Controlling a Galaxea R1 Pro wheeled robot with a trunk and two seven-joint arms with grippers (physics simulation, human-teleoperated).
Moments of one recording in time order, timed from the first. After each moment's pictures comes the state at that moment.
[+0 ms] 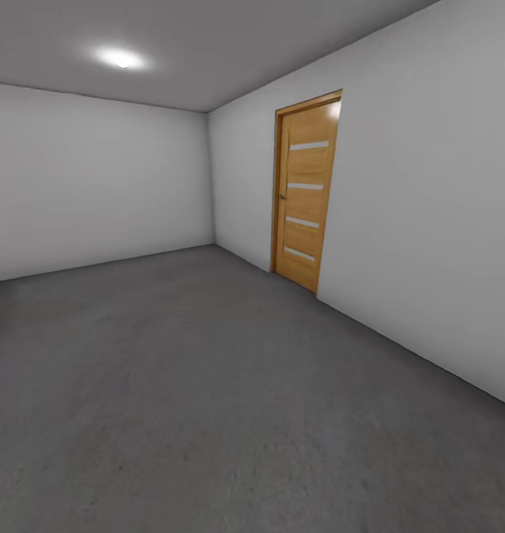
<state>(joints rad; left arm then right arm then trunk) 0.00 -0.03 0.04 -0.08 0.21 -0.02 0.01 0.00 -0.01 0.01 0.01 0.31 -0.16 0.01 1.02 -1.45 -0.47</state>
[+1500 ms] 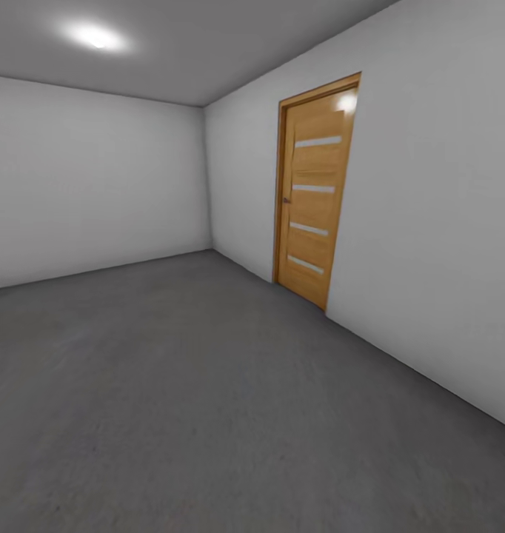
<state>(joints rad) 0.00 -0.03 0.04 -0.08 0.21 -0.02 0.01 0.00 -0.01 0.01 0.01 0.31 -0.16 0.01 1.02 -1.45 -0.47</state>
